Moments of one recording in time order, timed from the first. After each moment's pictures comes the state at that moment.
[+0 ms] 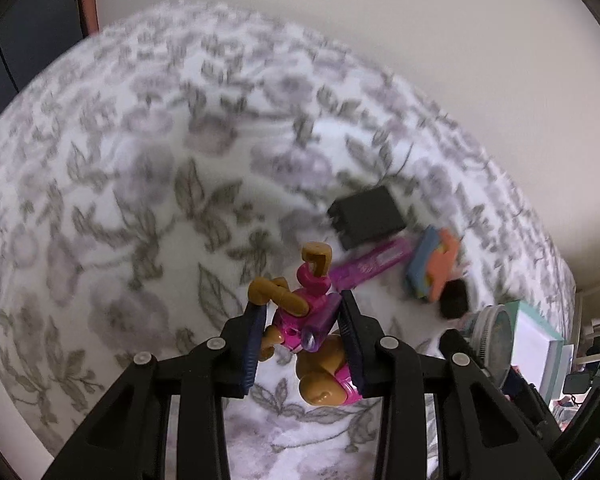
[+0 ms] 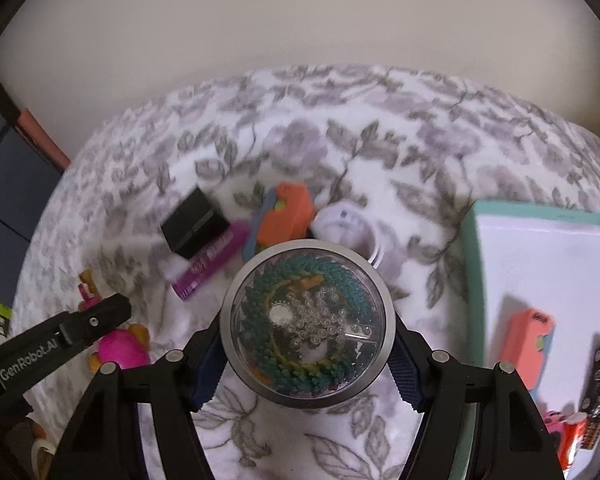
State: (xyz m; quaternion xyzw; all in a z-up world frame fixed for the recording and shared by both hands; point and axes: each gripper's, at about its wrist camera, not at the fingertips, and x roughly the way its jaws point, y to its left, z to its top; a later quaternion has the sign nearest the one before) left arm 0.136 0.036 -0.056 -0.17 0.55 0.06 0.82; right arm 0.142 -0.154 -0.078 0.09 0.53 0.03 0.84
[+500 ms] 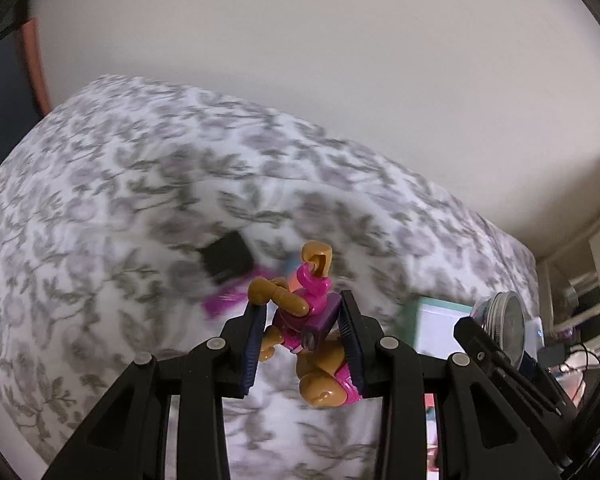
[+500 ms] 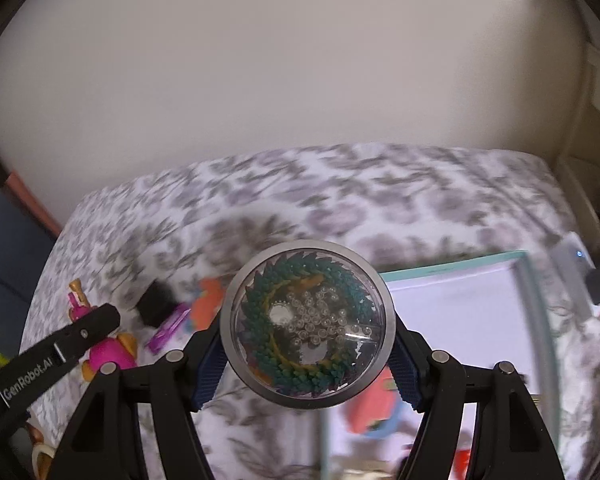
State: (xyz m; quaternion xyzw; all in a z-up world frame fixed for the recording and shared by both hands) left arm 0.140 -0.072 0.004 -0.11 0.50 -0.03 0.86; right arm 0.125 -0.254 -0.008 0.12 0.46 -0.04 0.88
